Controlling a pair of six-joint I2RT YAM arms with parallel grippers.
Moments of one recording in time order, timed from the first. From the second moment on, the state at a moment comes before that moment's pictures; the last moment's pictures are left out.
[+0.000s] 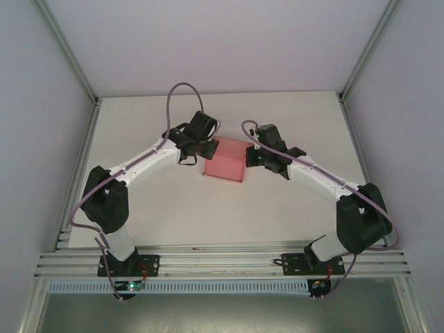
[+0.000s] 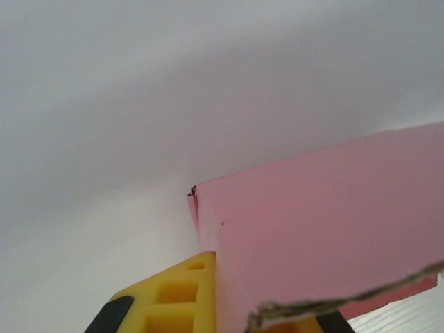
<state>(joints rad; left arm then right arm) -0.59 1.74 1.42 -0.60 -0.05 -0.18 0.49 1.49 0.99 -0.30 -0.02 0.38</state>
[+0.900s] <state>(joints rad) -0.61 1.71 1.30 -0.46 -0.11 -0.41 0.54 1.53 0.93 -0.09 0.09 0.59</state>
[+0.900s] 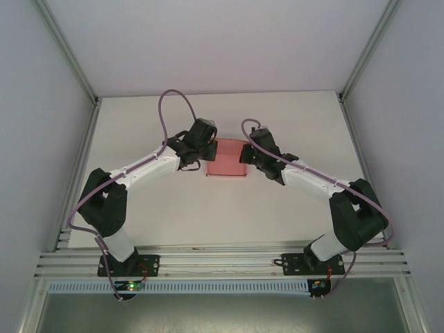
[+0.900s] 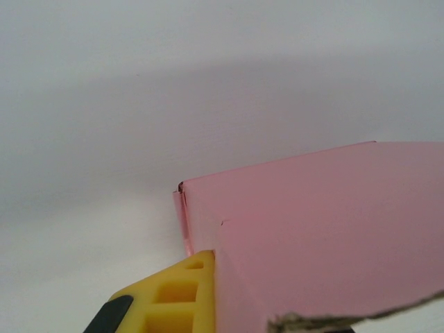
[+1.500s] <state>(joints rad) -0.62 1.71 1.16 -0.26 -0.11 -0.51 0.60 1.53 0.84 0.01 0.17 0.54</state>
